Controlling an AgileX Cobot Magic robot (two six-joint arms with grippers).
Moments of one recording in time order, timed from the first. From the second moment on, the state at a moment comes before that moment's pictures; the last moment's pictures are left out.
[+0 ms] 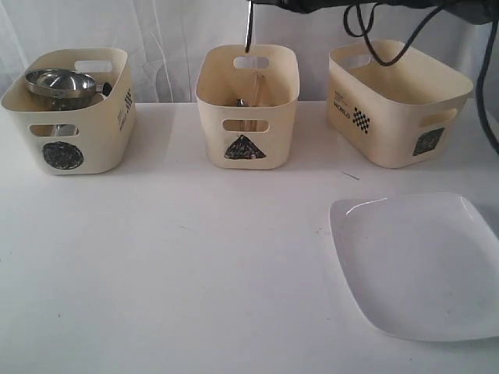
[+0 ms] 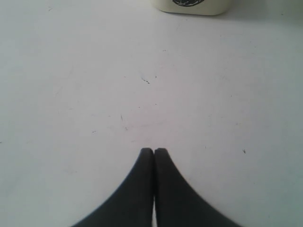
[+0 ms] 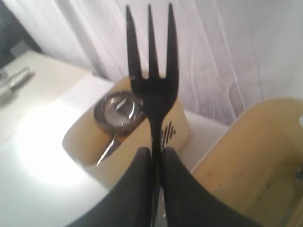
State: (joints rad) left arm 0.17 0.01 0.02 -0.23 0.53 0.18; right arm 0.07 2.17 -2.07 1.26 0.78 -0.95
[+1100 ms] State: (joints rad) left arm 0.17 0.01 0.02 -0.23 0.53 0.18; right arm 0.11 2.24 -2.07 1.32 0.66 -0.87
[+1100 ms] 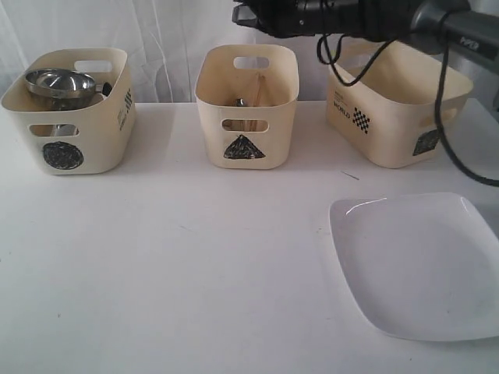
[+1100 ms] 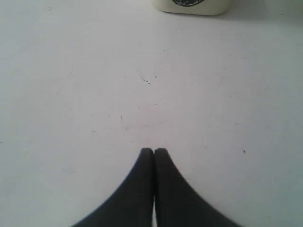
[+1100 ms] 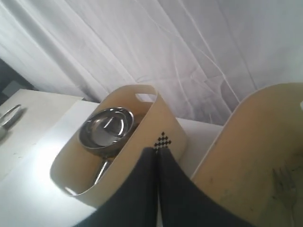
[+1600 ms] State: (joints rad) left arm 0.17 0.01 0.02 -0.23 0.53 0.18; right arm 0.04 1.97 -1.85 0.57 0.73 -0.28
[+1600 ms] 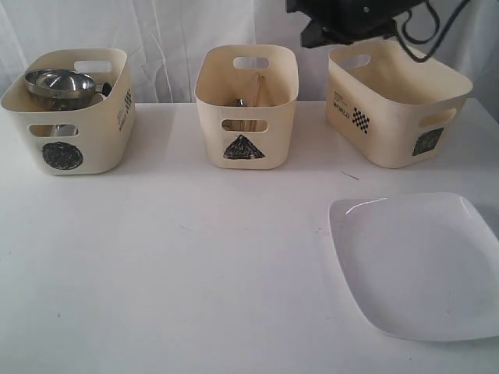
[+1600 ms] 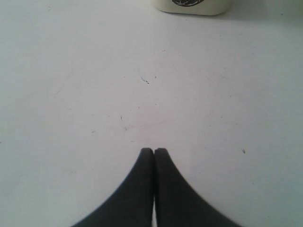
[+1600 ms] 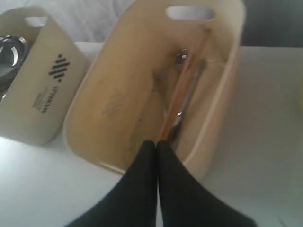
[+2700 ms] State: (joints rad) left arm 0.17 0.01 0.02 -0.23 0.53 0.18; right arm -0.59 1.52 -0.65 0.56 0.48 -0.41
